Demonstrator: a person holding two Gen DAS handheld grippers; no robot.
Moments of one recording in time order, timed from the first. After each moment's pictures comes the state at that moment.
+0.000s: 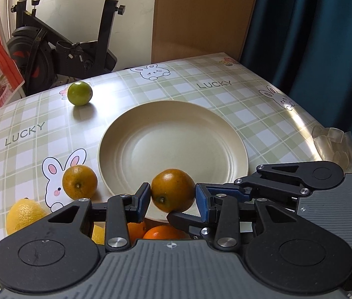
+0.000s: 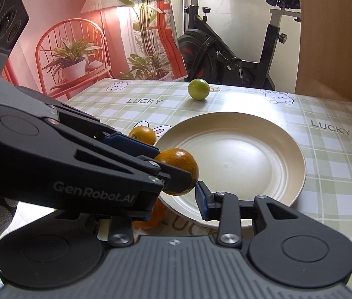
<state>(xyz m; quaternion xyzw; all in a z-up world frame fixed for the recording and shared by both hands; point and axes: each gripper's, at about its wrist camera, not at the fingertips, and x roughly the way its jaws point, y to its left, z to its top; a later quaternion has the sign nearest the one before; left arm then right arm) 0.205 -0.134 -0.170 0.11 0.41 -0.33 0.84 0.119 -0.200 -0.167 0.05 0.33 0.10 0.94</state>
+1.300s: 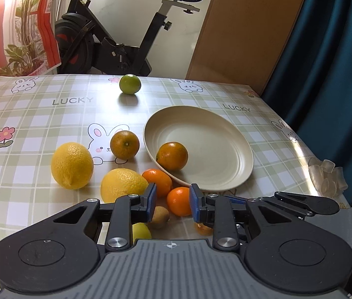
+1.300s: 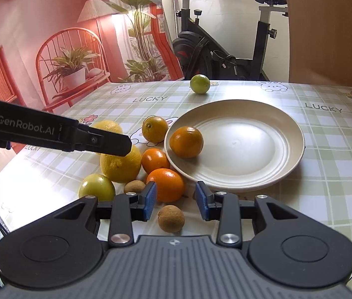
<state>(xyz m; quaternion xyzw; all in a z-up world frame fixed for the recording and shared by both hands) 0.154 -0.059 -0.155 0.00 0.39 -0.27 0.88 0.073 -0.181 -0.164 0.07 0.32 0.09 0.94</state>
